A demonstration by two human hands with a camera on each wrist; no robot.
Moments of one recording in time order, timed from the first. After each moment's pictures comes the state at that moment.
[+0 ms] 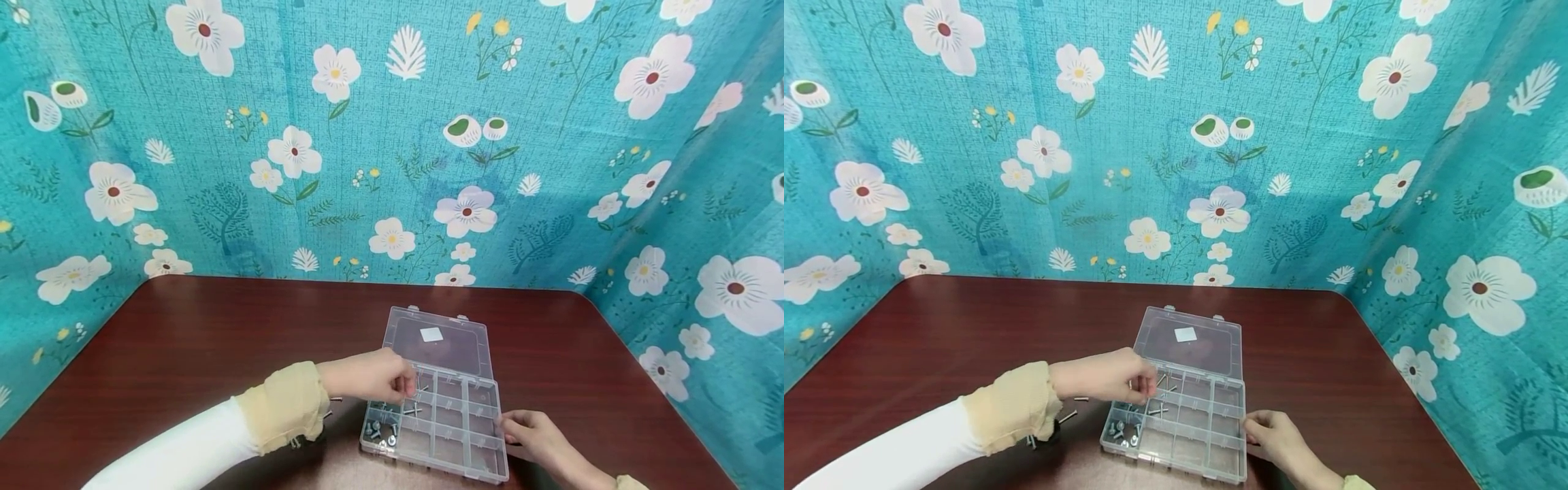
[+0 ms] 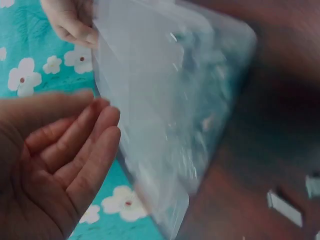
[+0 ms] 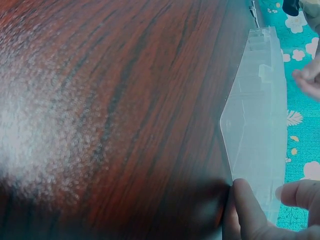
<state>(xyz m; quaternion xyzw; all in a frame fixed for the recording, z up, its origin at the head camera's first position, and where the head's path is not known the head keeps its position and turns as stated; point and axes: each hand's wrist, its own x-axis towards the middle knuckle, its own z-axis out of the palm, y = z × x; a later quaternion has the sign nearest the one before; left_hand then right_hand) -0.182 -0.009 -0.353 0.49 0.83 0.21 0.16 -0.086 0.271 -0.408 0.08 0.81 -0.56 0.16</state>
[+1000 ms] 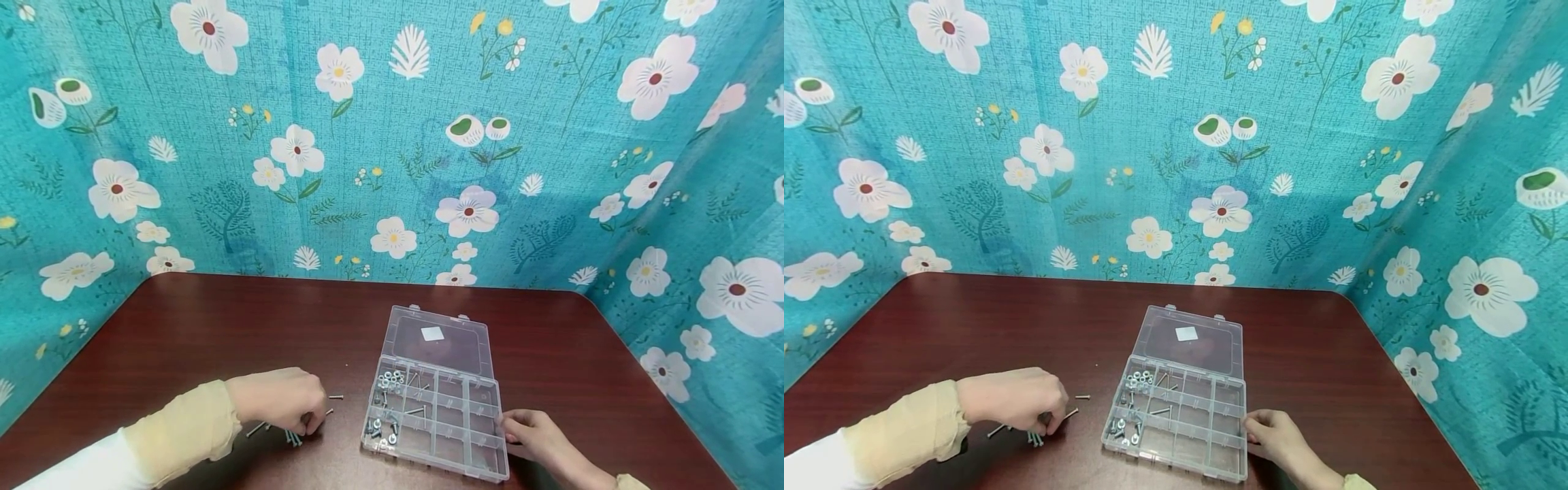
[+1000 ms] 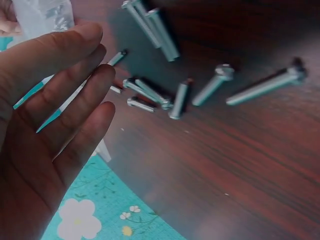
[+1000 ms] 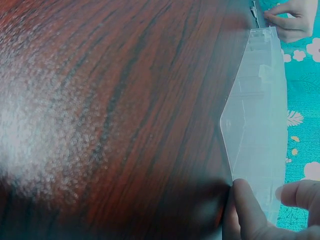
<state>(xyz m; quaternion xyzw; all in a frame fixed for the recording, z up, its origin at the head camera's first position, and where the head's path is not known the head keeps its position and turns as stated) -0.163 -0.120 -0.362 0.56 0.82 0.00 0.10 -0.087 0.269 -0.408 0.09 0.81 -0.55 0.16</state>
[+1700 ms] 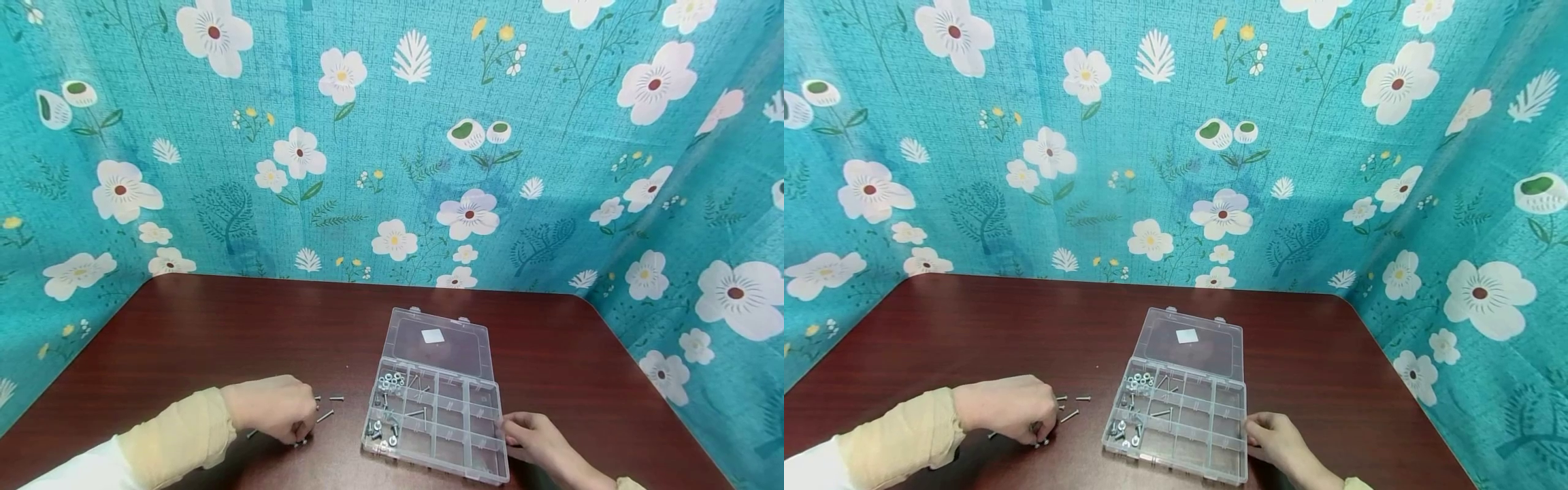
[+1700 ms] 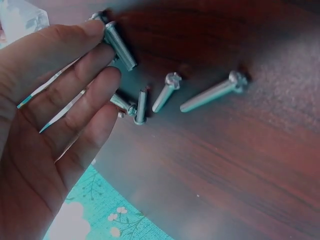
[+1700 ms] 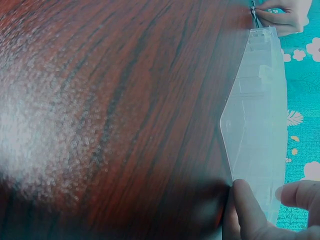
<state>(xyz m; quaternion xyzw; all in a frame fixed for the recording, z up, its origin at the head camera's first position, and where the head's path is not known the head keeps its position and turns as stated) -0.158 -0.130 -0.373 0.56 0.83 -0.03 0.09 -0.087 0.267 -0.405 0.10 0.82 -0.54 0.16</state>
